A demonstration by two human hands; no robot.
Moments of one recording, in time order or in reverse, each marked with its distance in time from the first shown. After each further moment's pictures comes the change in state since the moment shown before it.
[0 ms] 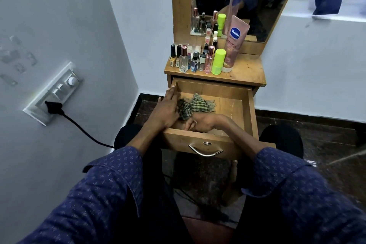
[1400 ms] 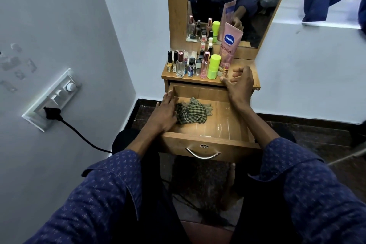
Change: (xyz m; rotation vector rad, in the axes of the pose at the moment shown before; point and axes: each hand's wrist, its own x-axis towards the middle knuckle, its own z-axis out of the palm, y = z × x) left_hand -0.003 0.003 -0.003 -0.002 0.000 -0.006; right_hand -0.054 0.049 -0.084 0.341 1.509 0.053
